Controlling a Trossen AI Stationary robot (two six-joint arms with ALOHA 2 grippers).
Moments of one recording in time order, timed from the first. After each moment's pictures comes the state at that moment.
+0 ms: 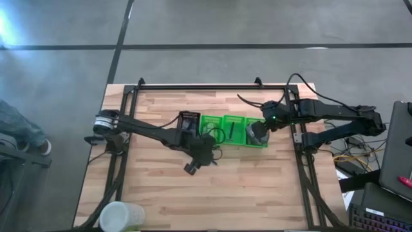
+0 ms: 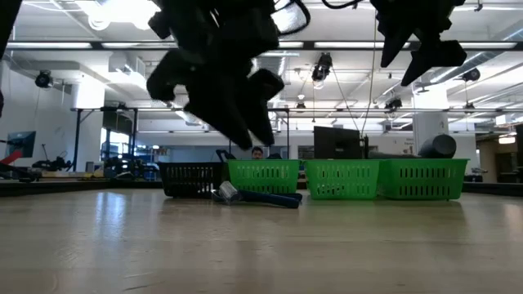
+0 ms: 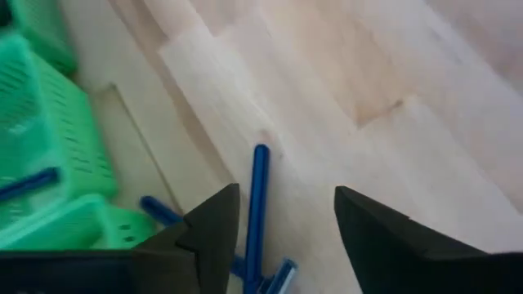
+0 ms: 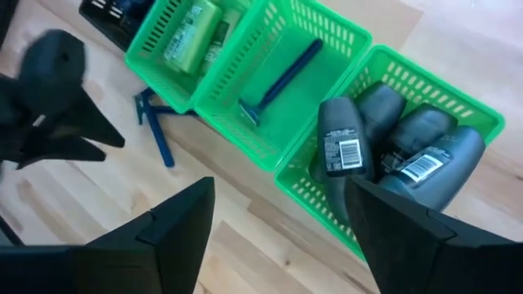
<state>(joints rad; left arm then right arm) -0.11 1.77 1.23 -0.40 0.09 0.48 -0.10 1.08 1.06 -1.01 0.07 0.98</state>
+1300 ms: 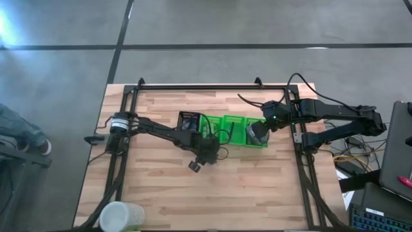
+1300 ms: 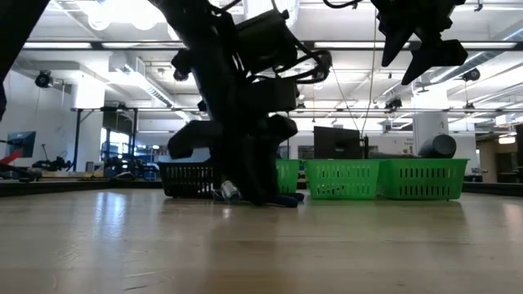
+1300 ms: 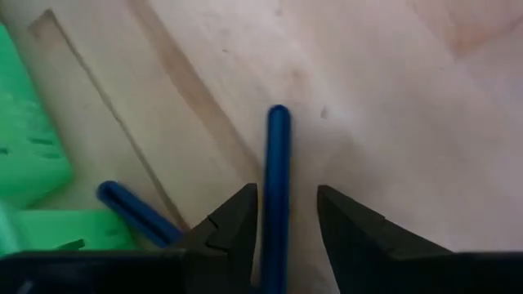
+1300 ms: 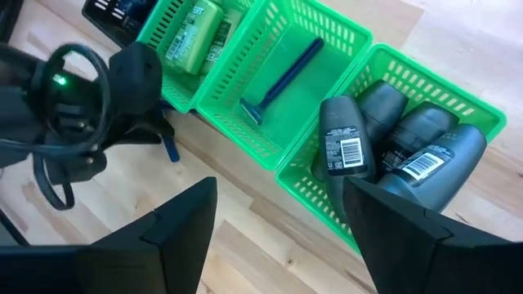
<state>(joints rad) -0.06 1.97 1.29 -0.39 0.05 0.57 -0.10 1.08 1.06 -1.01 0.07 0.99</state>
